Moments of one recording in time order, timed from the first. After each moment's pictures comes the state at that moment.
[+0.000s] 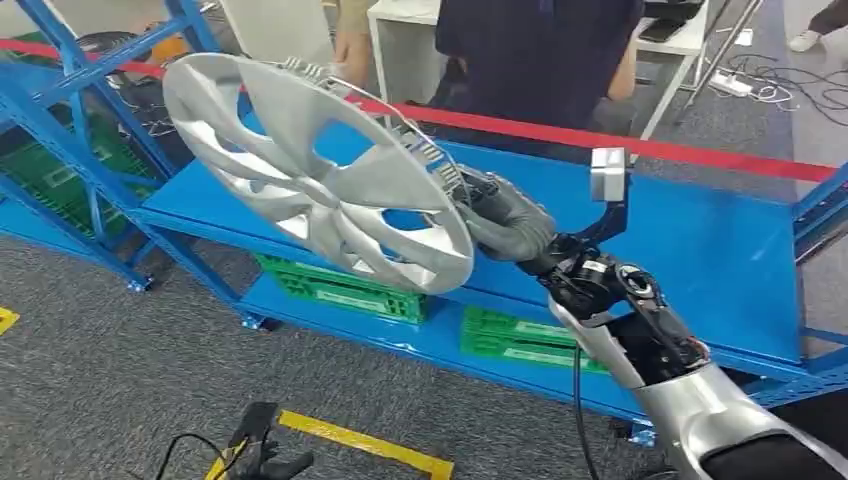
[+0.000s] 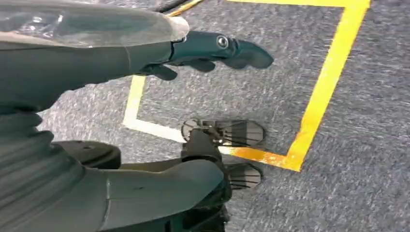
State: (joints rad) left arm -0.18 0.04 -0.83 -0.21 0.63 0.27 -0.19; right arm -0.63 0.05 0.62 -1.03 -0.82 0.51 -0.50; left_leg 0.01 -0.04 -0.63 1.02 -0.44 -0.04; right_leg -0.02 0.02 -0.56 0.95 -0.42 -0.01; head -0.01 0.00
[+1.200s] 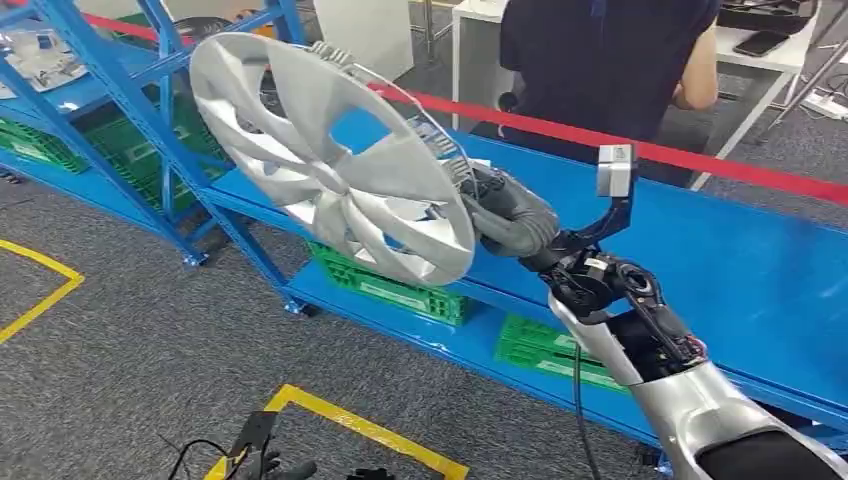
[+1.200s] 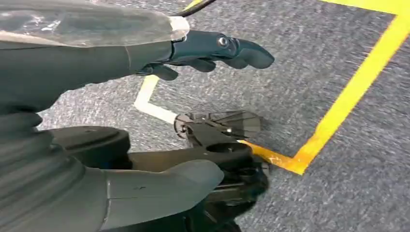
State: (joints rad) left arm -0.17 0.02 -0.84 -0.21 0.63 0.25 -0.18; right arm -0.60 0.03 0.57 -1.05 -0.83 0.49 -0.49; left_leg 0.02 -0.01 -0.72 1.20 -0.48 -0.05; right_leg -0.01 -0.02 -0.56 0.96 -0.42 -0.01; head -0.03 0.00
